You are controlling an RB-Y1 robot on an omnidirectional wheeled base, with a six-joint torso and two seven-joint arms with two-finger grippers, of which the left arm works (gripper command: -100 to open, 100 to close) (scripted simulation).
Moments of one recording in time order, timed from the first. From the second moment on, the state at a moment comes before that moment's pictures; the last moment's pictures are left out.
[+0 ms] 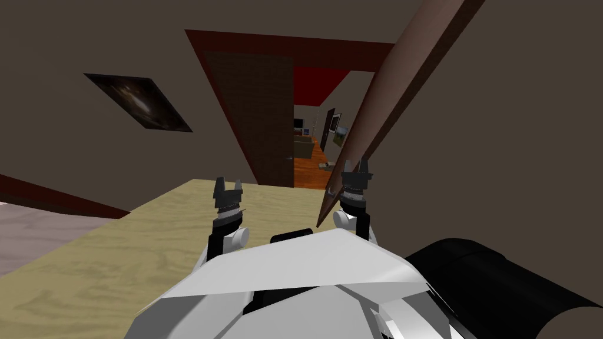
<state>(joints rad) 0.39 0.05 -0.01 -1.95 0.11 -0.66 0.00</state>
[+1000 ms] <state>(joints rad) 0.30 0.08 0.01 -1.71 0.15 -0.69 -0.04</state>
